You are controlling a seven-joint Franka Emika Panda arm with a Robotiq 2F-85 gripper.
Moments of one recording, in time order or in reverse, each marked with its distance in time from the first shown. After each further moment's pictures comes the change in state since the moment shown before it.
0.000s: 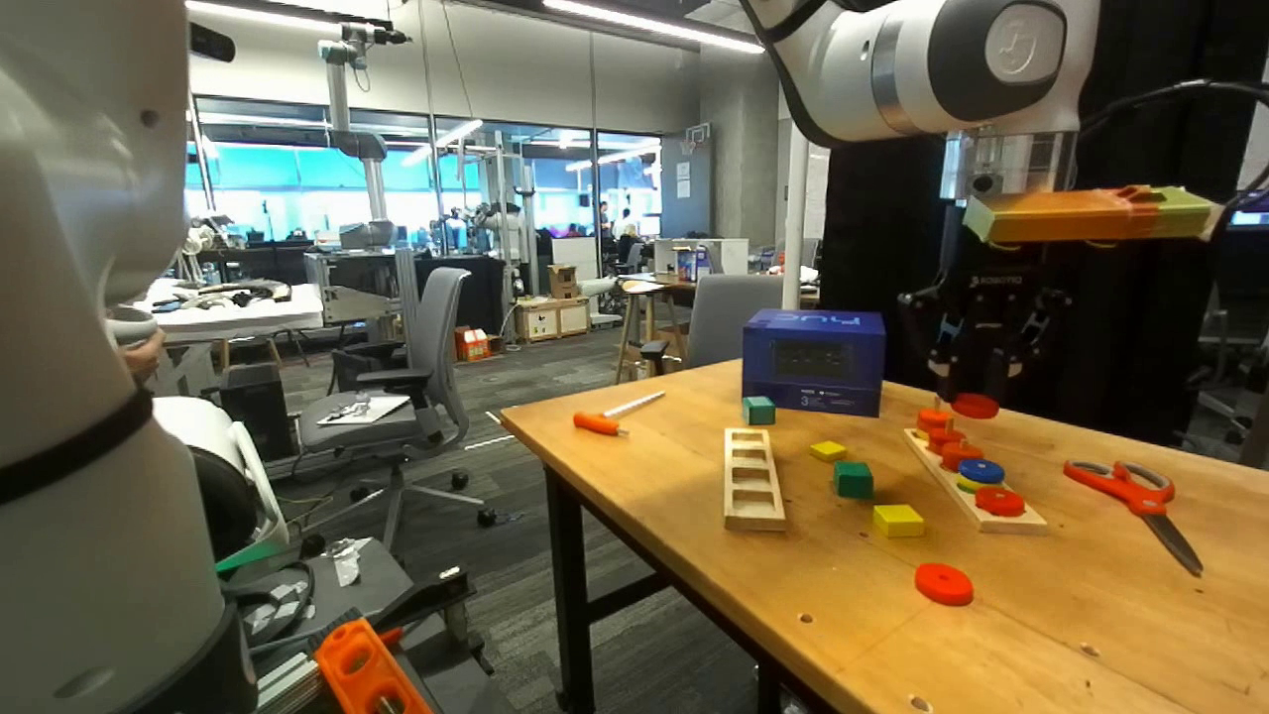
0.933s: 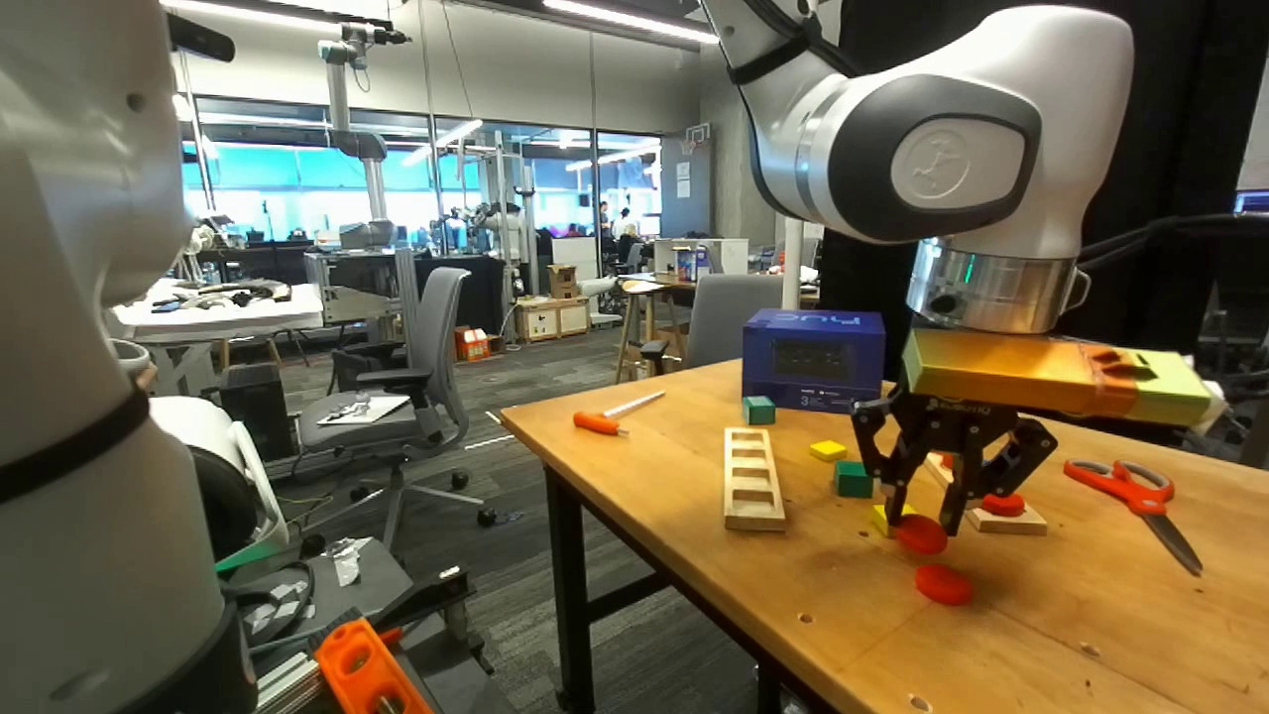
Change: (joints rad) arm -0.020 -0.091 -0.071 -0.372 0.235 0.216 -0.157
